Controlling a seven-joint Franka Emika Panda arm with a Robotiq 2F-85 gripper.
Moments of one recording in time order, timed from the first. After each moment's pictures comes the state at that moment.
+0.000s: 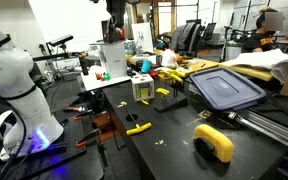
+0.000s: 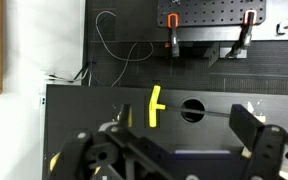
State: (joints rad) arm -0.05 -0.31 -0.01 -2.11 -0.22 1.48 -0.04
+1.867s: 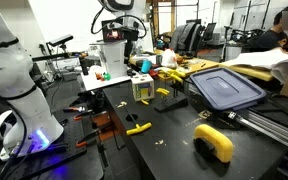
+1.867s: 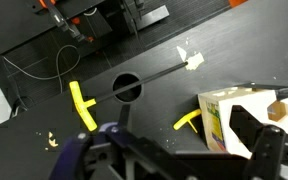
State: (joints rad) arm -0.02 -0.08 -0.01 -2.16 0.11 1.85 0.40
